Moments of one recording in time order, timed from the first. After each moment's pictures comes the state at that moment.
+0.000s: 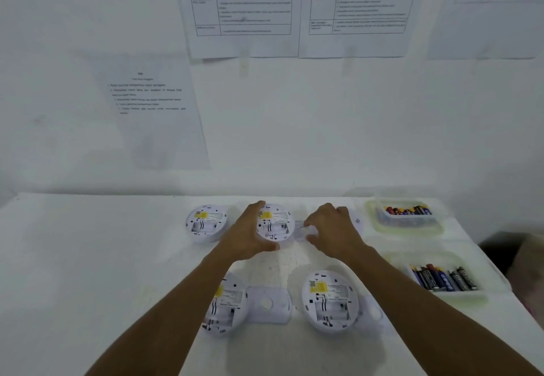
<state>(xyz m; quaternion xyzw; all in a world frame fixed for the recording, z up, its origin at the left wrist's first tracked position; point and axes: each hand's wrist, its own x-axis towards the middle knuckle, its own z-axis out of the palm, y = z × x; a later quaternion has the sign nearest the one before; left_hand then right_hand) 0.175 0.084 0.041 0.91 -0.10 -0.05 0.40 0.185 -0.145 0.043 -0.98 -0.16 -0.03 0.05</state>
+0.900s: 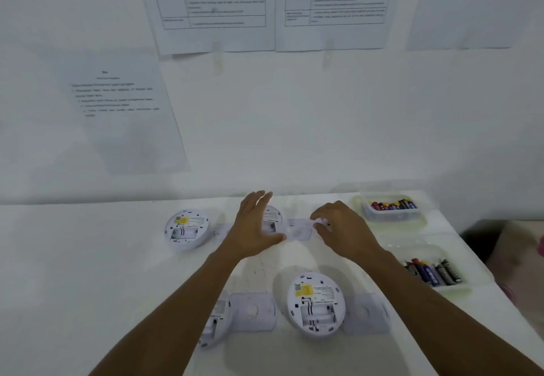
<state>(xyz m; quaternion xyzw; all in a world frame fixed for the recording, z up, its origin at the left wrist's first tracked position) 0.200 0.046 0.031 0.93 -0.18 0.03 0.32 0.175 -0.192 0.046 -0.97 -0.14 -0.11 0.18</state>
